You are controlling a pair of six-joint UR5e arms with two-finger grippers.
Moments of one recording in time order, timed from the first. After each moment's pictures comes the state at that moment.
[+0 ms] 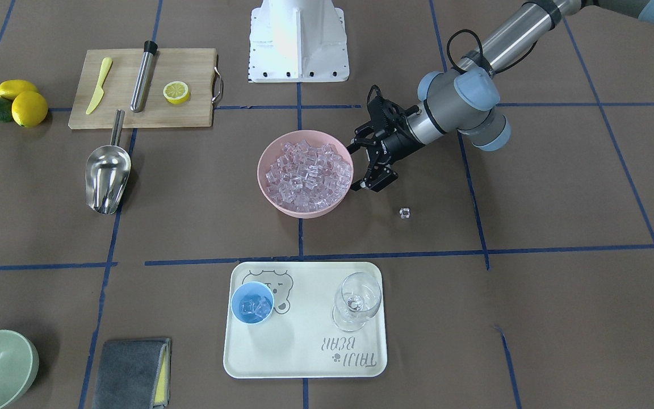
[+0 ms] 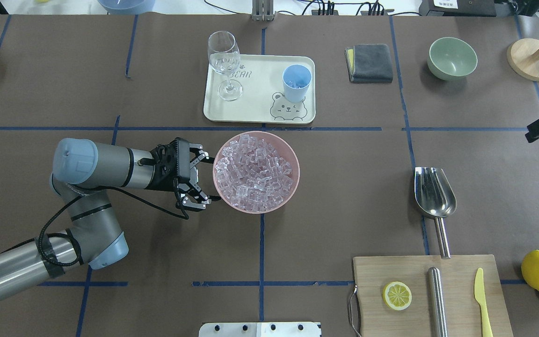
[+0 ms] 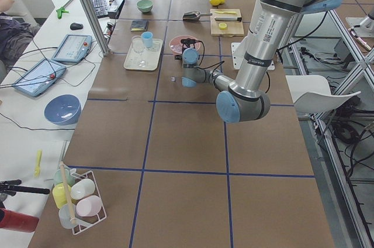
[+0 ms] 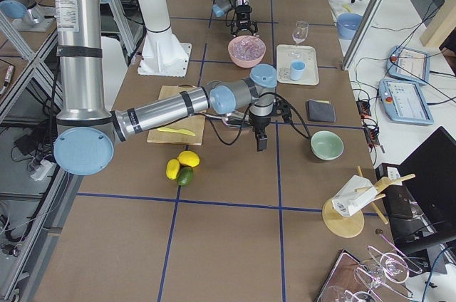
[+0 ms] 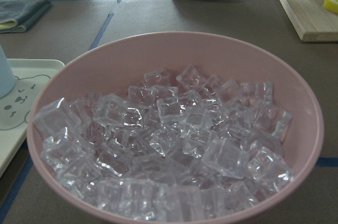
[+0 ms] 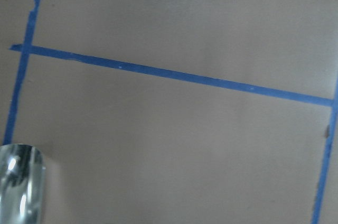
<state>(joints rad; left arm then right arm) -0.56 -2.02 -1.38 -2.90 -1.99 -0.02 1.25 -1.57 1.86 -1.55 2.20 0.23</state>
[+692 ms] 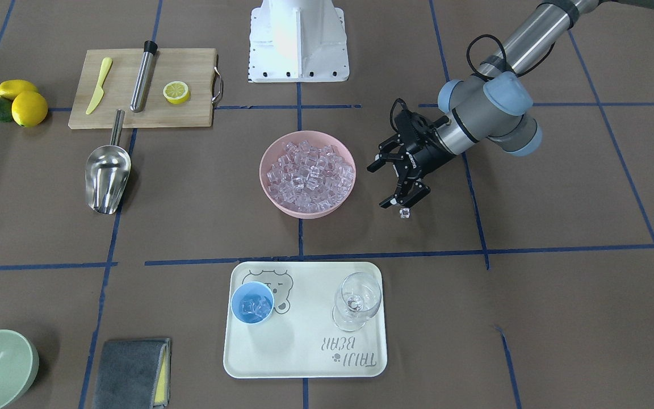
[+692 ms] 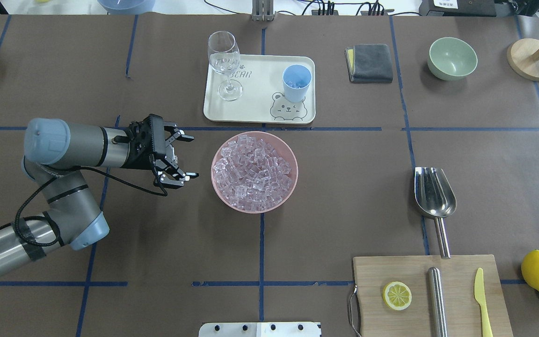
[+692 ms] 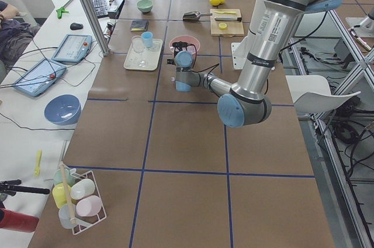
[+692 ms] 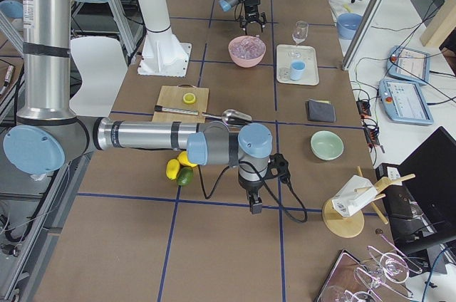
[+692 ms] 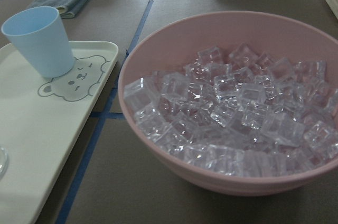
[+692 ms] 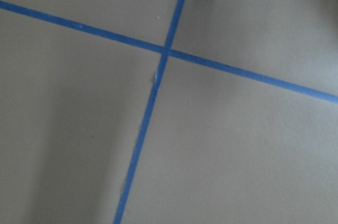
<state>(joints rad) -0.67 -1.97 -1.40 -2.88 -2.01 -0.02 1.59 -1.68 1.66 -1.54 2.27 -0.25</state>
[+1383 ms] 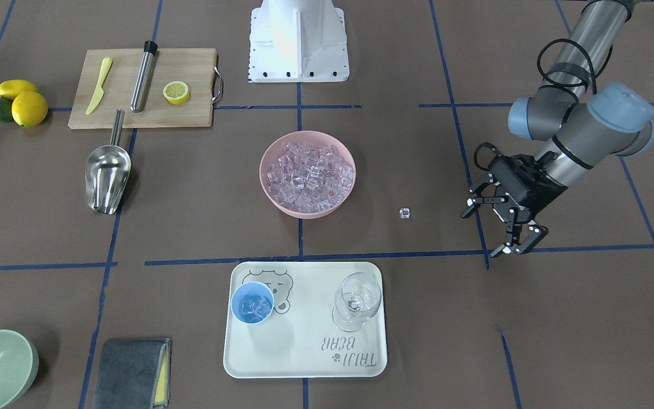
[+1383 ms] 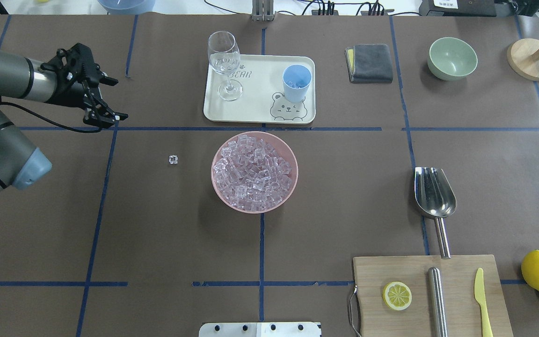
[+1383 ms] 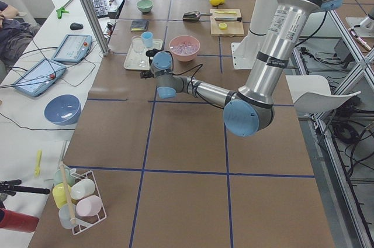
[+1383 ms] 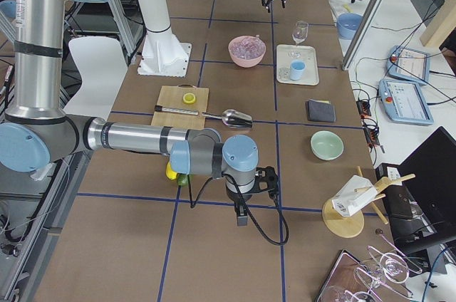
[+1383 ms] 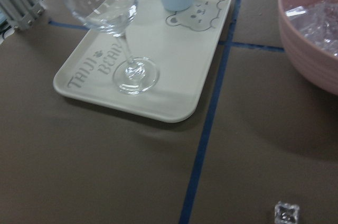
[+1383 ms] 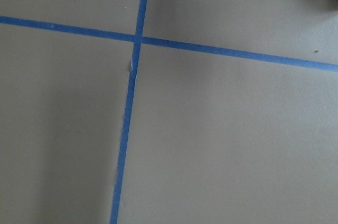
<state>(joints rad) -0.98 -1.93 -1.42 -2.54 -2.13 0.14 1.63 -1.71 1.70 -1.54 2.28 -0.14</state>
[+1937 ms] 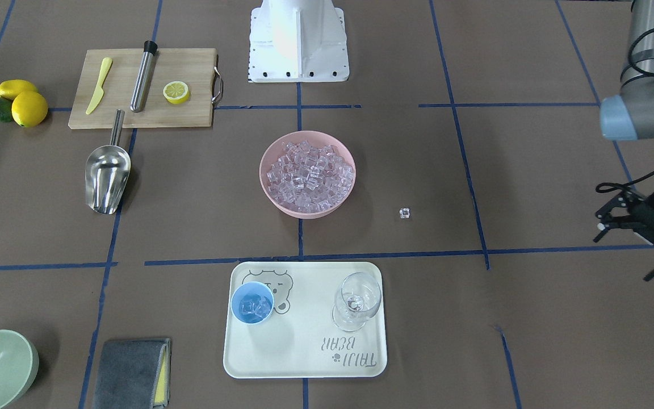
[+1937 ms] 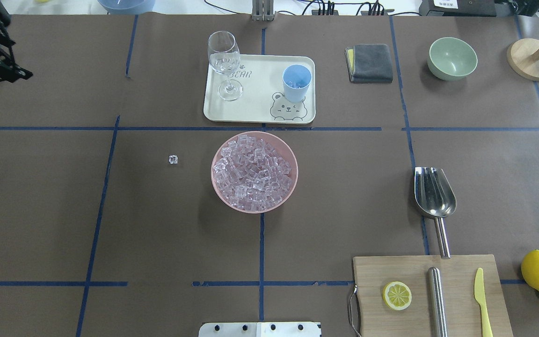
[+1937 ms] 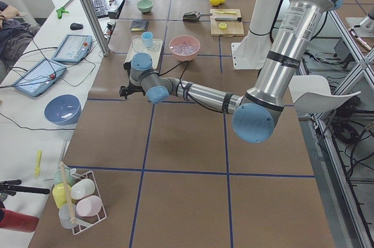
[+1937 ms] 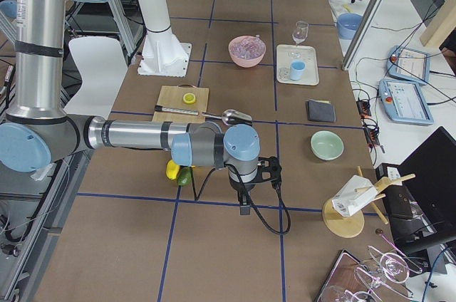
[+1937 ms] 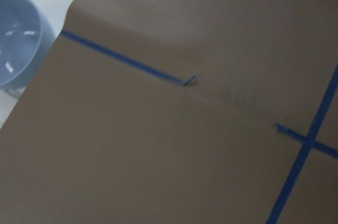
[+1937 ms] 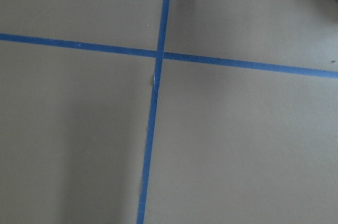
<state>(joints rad) -1.27 -1.91 -1.44 -2.02 -2.23 0.29 1.62 -1.71 1.73 -1.54 2.32 -0.10</state>
